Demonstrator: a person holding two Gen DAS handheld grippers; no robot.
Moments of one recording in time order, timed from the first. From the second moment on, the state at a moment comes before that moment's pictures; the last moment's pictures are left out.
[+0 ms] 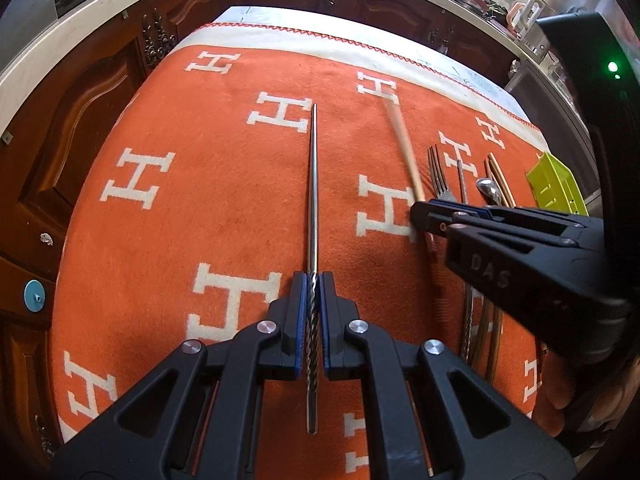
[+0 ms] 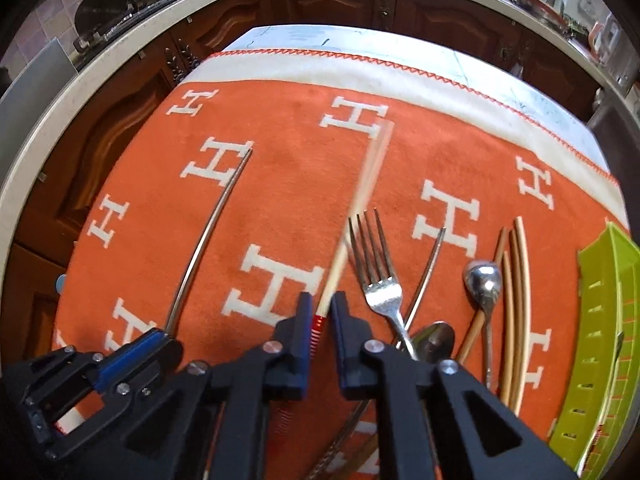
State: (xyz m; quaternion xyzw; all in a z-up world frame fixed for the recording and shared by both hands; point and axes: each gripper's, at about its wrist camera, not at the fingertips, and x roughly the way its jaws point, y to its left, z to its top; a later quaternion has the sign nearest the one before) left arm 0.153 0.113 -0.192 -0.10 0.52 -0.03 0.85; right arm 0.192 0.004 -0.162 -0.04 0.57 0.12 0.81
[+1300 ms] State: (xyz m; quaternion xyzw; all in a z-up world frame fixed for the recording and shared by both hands) left arm 0.170 -0.138 -0.029 -0.11 0.49 -0.24 0.83; right arm 0.084 -0.270 -0.013 0.12 0.45 0.05 0.89
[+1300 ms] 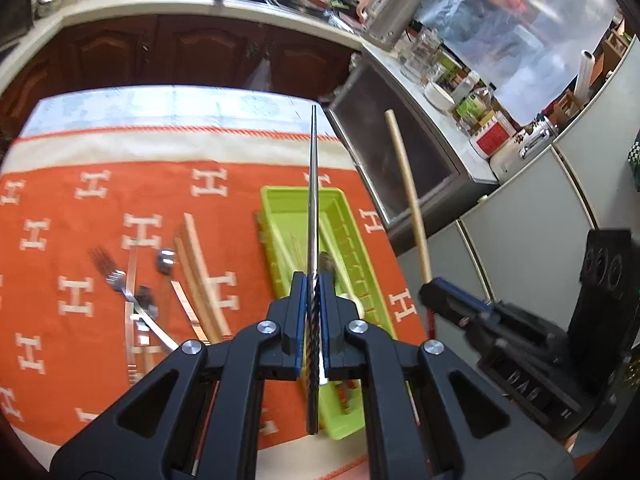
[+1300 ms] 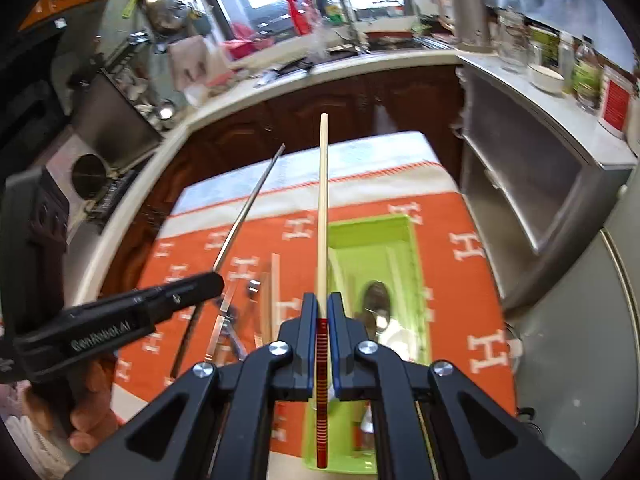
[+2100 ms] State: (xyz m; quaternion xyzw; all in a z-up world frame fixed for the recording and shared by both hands) left arm 0.186 -0.186 -0.157 -0.10 0.60 -0.23 0.76; right arm 0.095 -0.306 -0.123 0.14 0.54 0.00 0.83
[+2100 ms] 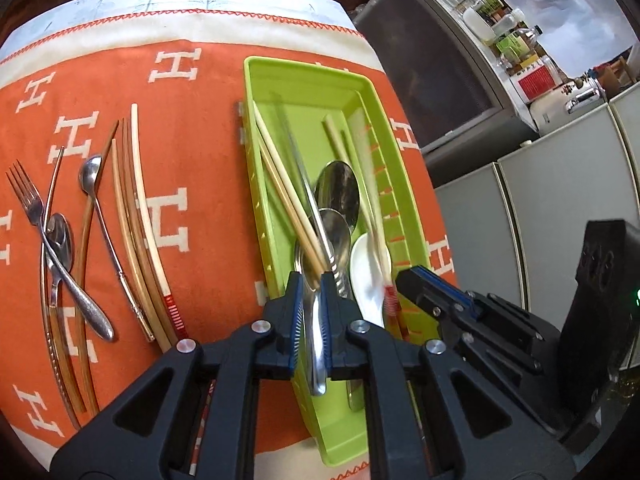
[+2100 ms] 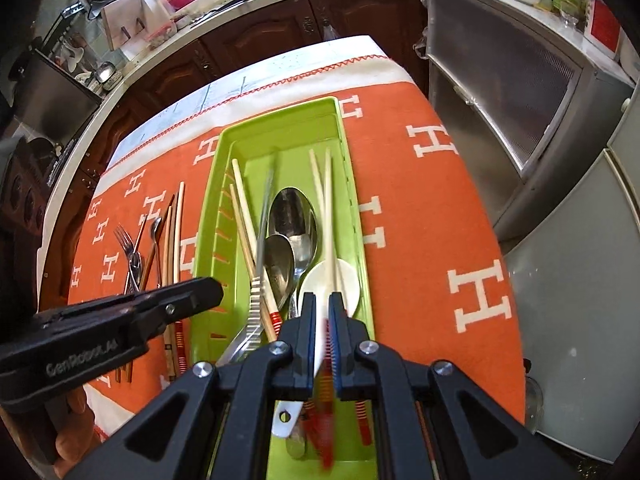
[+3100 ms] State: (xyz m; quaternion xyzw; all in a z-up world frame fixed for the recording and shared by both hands) left arm 0.137 -0.128 -0.088 -0.03 0.53 -0.21 0.82; right arm 0.061 -0.279 -0.084 0.18 0.51 0.04 0.84
